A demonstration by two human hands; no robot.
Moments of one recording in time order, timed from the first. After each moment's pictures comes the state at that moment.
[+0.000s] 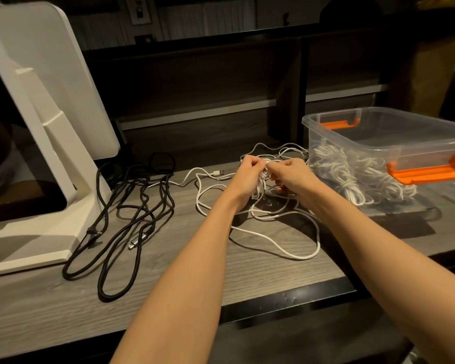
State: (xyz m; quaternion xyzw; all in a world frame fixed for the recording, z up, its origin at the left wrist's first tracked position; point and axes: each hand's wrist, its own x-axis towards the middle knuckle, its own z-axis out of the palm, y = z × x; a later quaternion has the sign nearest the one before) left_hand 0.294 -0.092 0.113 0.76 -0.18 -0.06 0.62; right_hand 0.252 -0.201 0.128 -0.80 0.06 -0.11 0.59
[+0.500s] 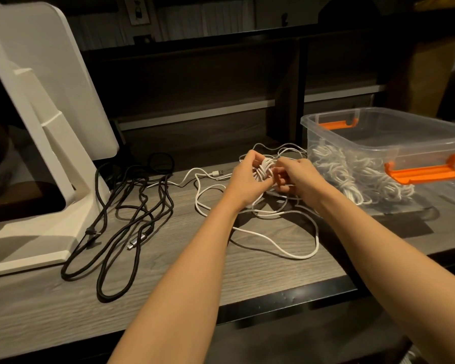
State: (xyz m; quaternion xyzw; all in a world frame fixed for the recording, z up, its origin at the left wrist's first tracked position) left_hand 0.289 -0.086 0.110 0.82 -0.28 0.07 0.50; right_hand 0.257 -0.211 0.124 -0.70 0.10 -0.08 0.71
